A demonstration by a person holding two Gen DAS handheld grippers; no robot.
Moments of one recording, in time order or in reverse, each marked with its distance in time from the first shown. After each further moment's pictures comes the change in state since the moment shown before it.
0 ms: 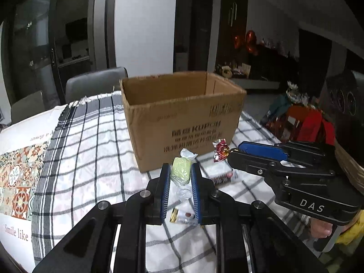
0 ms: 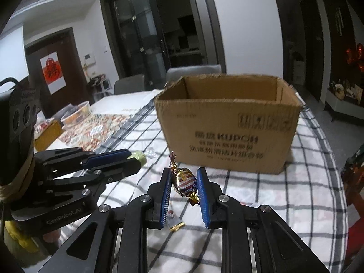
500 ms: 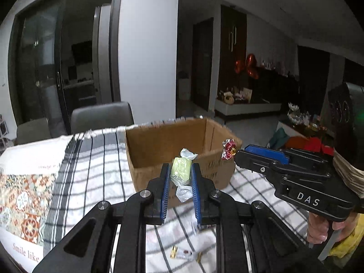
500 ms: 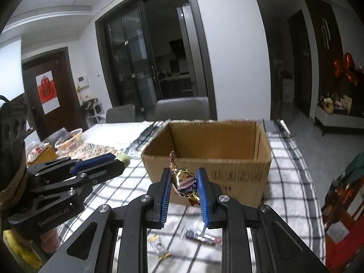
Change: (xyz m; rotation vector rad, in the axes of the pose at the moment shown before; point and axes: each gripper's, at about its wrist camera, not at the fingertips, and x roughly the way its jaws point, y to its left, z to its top) left arm -0.027 -0.007 0.058 0.014 -0.173 0.027; right arm -0.035 -0.015 0.054 0.003 -0.159 -0.056
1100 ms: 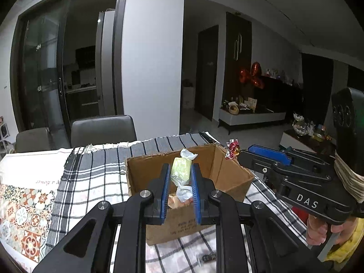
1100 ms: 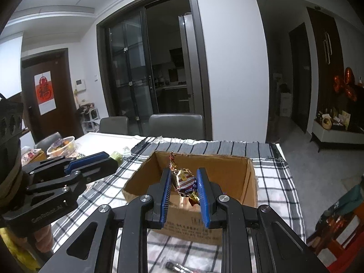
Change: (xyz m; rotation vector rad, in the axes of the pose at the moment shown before) left arm 0.042 0.018 0.046 -0.026 -0.033 0.016; right arm 0.028 -0.022 0.049 -0.049 -0.039 -0.022
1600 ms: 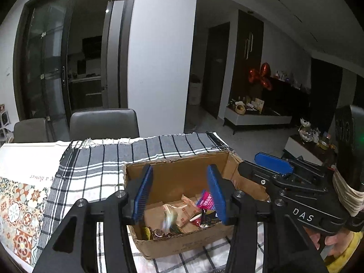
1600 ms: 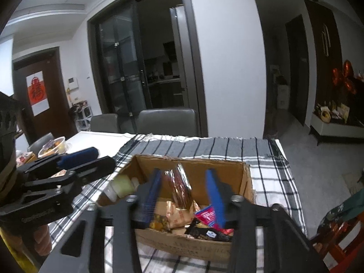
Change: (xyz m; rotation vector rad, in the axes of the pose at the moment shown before) left arm 0.041 0.011 0.008 -0.057 0.029 0.033; right arm 0.045 -0.029 0.004 0.036 0.044 -0.030
